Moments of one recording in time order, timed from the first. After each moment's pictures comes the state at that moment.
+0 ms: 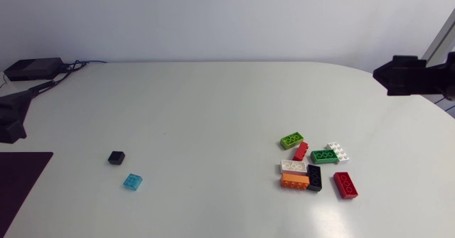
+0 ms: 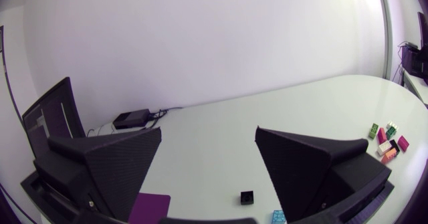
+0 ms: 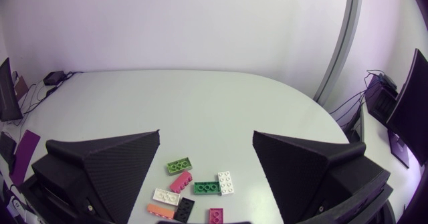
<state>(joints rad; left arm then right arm) 0.20 0.42 0.70 -0.48 0.05 0.29 0.10 0.79 1.01 -0.64 0.06 0.02</state>
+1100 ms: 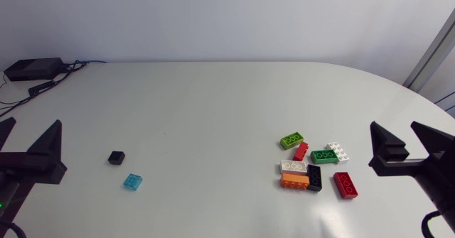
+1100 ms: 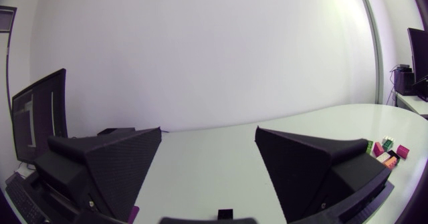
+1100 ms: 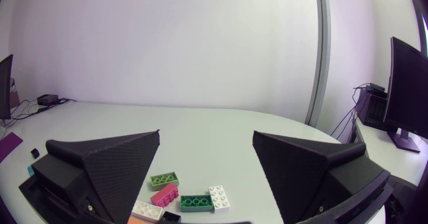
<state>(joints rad) 0.10 0.02 0.22 -0.14 0.03 0.16 0.05 0.17 0.26 -0.12 0.08 -0.02</state>
